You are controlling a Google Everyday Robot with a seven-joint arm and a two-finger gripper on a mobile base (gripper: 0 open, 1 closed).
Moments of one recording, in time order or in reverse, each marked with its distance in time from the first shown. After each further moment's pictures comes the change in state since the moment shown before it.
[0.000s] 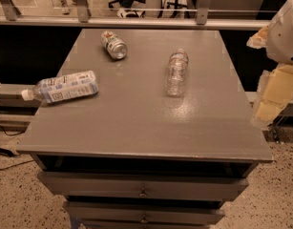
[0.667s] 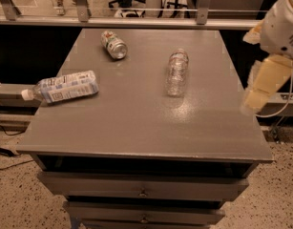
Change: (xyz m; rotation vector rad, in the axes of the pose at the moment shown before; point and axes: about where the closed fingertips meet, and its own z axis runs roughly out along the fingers) arm -0.009 -0.020 0.007 -0.004 -0.048 0.054
